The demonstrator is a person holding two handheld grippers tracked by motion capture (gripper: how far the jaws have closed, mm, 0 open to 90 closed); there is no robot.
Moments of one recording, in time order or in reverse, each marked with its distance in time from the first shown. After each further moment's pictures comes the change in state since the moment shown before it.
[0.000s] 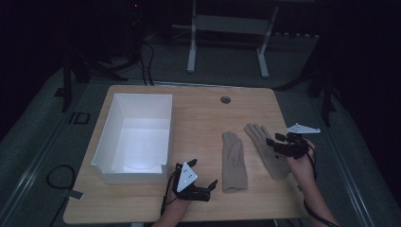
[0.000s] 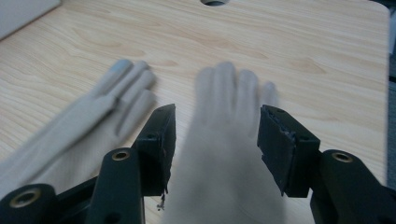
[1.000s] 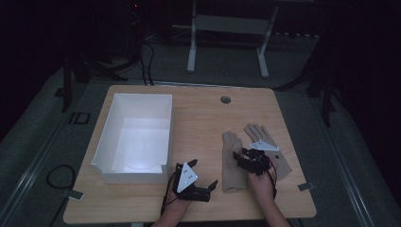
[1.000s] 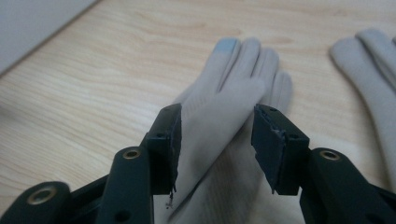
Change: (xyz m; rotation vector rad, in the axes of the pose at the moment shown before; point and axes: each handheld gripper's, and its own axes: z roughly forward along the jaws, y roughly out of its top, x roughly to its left) left arm -0.001 0.000 0.000 0.001 -0.004 0.015; right arm 0.121 -0.020 0.049 -0.013 0.015 0.075
